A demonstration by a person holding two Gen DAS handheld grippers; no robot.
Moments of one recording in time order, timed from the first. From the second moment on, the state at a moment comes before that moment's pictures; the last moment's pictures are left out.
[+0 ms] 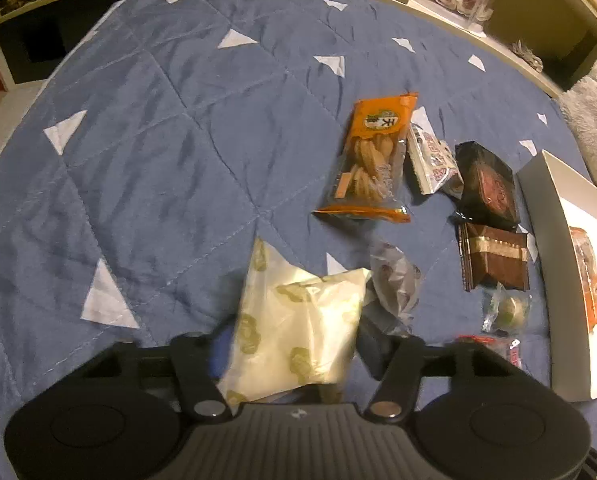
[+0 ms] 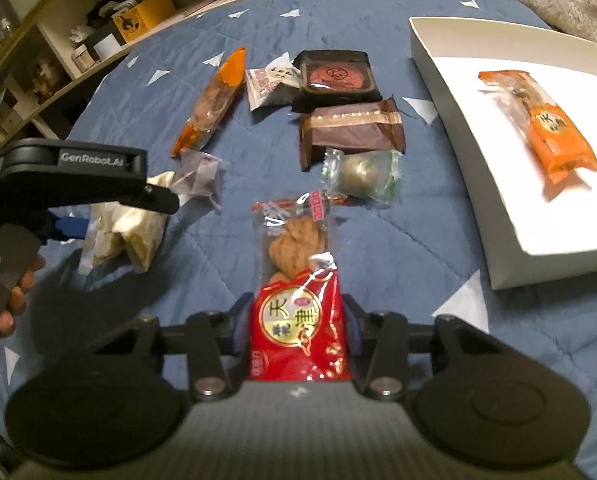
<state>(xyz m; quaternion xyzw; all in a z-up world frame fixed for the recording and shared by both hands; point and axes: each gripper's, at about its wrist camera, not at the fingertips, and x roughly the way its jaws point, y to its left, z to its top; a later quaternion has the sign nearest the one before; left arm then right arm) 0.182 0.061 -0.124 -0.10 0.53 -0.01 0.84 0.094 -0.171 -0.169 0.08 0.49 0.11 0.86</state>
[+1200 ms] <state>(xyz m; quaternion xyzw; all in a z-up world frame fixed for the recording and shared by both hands) 0.177 0.036 -0.134 -0.04 0.53 0.01 0.85 0.082 -0.190 -0.141 0.10 0.45 0.11 0.88</state>
